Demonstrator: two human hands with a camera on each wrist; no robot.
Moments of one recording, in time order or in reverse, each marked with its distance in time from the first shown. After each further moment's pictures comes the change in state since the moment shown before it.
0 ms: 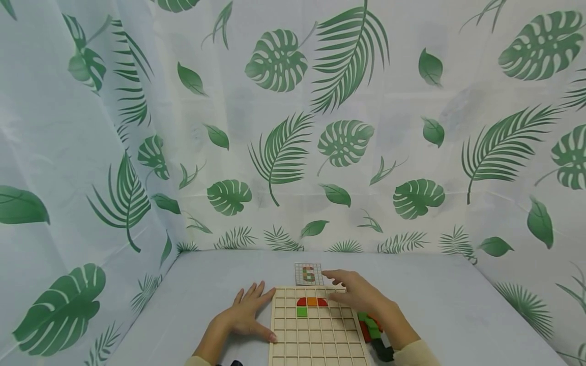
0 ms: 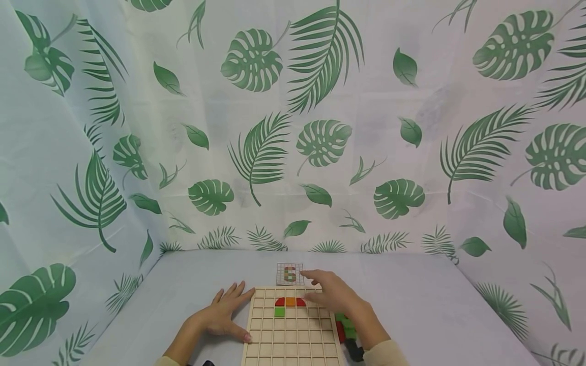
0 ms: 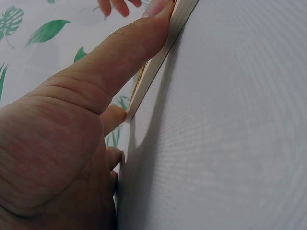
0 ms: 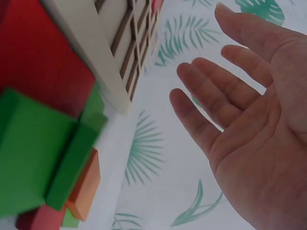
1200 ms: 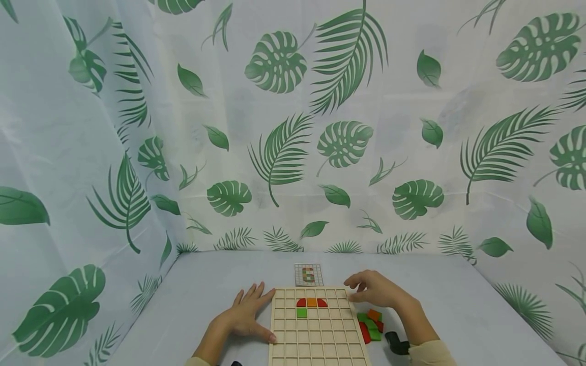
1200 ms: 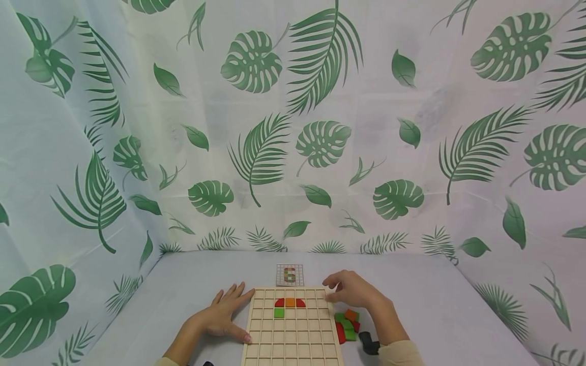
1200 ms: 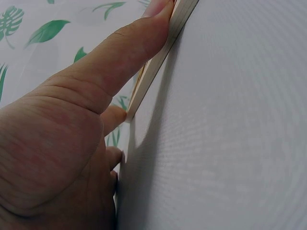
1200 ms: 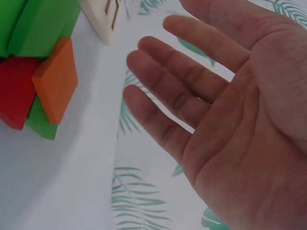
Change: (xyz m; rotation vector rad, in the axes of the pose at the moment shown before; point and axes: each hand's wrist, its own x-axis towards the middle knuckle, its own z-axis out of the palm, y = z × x) left_hand -0.002 0.003 -0.001 0.013 0.003 0.011; right_hand -0.020 0.022 -0.038 -0.024 -0.052 0.106
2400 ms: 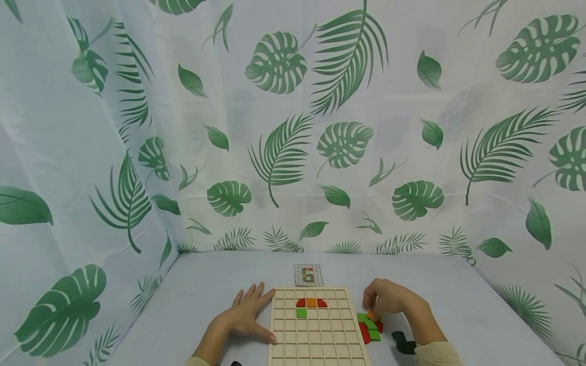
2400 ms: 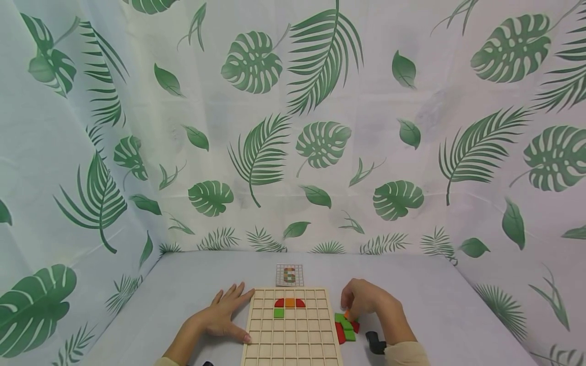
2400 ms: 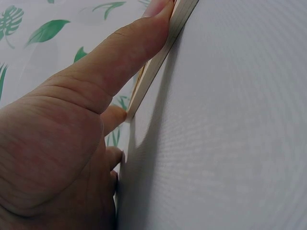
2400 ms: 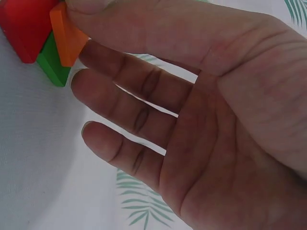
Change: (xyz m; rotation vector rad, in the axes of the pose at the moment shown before) left_hand 0.001 -0.003 -0.001 0.000 -0.010 0.000; right_hand -0.015 0.014 -0.004 -0.068 -0.097 0.237
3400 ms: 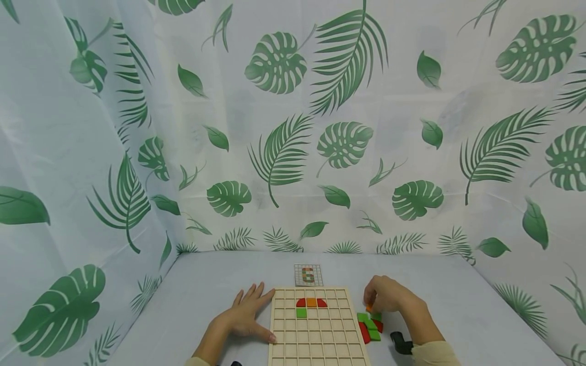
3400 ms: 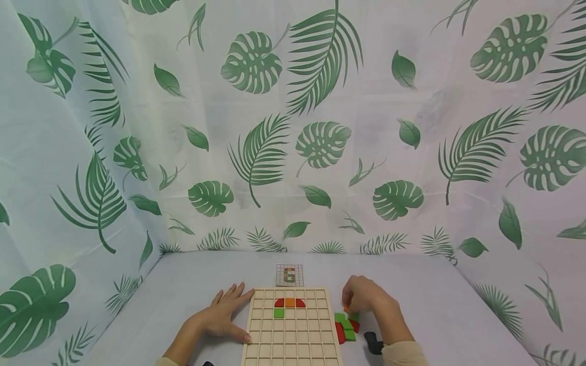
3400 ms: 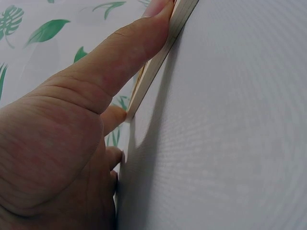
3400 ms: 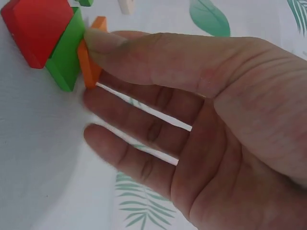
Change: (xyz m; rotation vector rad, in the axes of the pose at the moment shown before) left_hand -0.002 0.001 0.001 -0.006 0.012 0.018; right_hand 0.004 -0.004 0.004 -0.087 0.109 0.045
